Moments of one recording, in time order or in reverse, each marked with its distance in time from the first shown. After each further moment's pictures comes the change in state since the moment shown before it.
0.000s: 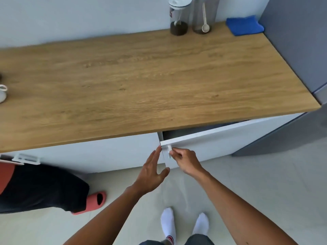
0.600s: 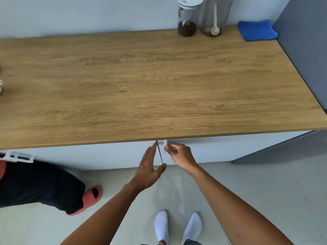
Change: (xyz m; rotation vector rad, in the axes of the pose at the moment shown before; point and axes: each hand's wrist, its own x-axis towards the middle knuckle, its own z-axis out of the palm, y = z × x) left_hand 0.045 -0.004 -0.003 -0.063 0.059 -0.066; right_hand 0.057 -0.012 -0.013 0.042 -0.005 -0.050
